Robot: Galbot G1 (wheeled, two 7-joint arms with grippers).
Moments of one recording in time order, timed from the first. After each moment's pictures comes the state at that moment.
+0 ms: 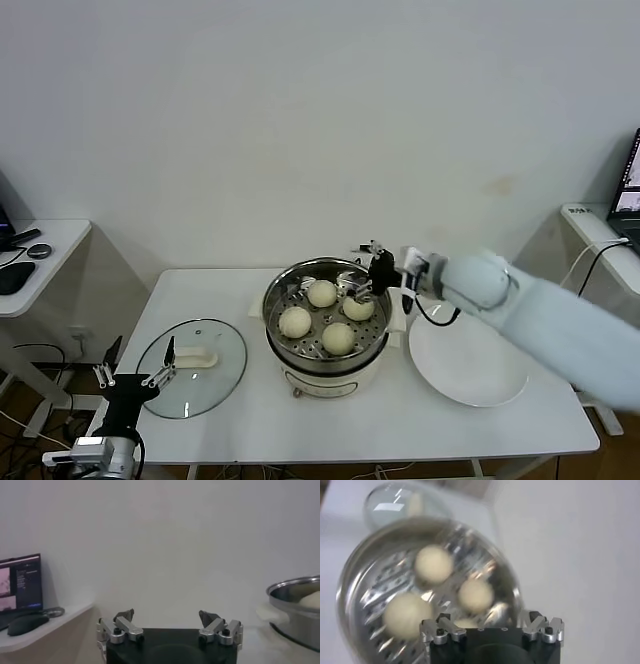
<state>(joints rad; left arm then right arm) 1.63 -1.31 -0.74 -2.08 -0.16 -0.04 -0.05 -0.19 0.71 -0.49 1.76 0.44 -0.34 -0.35</state>
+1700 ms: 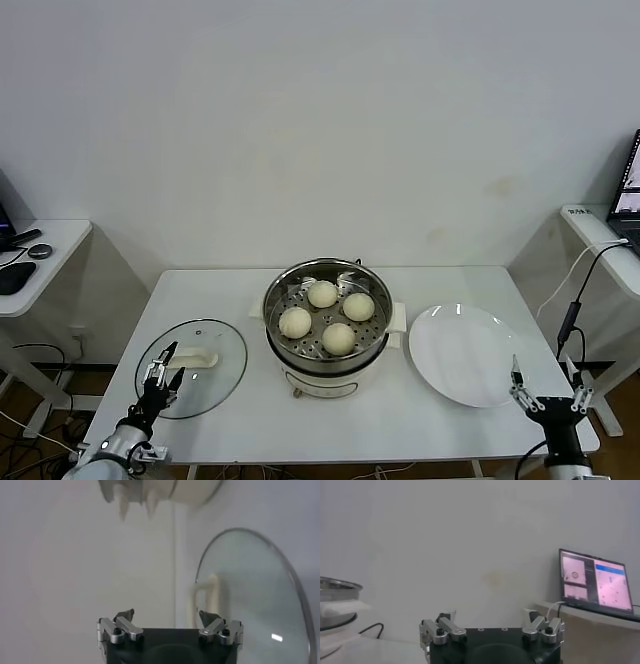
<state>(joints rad) 1.40 -1.14 -0.64 -1.58 1.22 -0.22 -0.15 -1.64 1.46 0.95 1.89 0.16 0.37 -0.17</state>
